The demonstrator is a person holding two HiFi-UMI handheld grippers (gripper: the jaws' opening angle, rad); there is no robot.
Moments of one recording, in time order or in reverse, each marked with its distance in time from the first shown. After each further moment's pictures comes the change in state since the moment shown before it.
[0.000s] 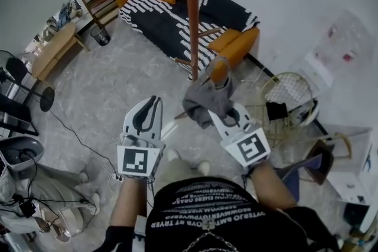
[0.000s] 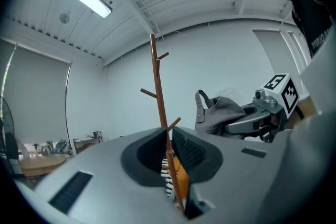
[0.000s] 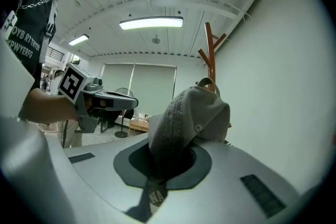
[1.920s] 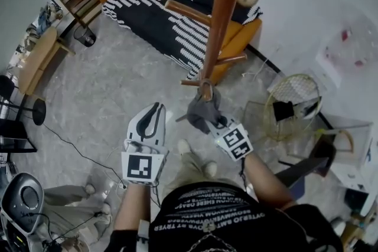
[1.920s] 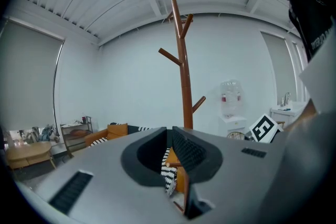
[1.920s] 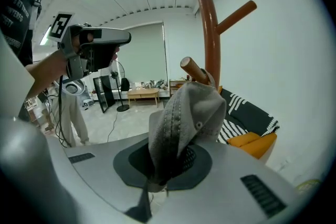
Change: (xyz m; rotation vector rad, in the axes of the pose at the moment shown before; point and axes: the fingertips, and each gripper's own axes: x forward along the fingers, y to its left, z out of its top) left arm 0.139 0.108 -0.082 -0.073 0.115 -0.113; right arm 0.181 -0.039 -0.205 0.246 0.429 0.008
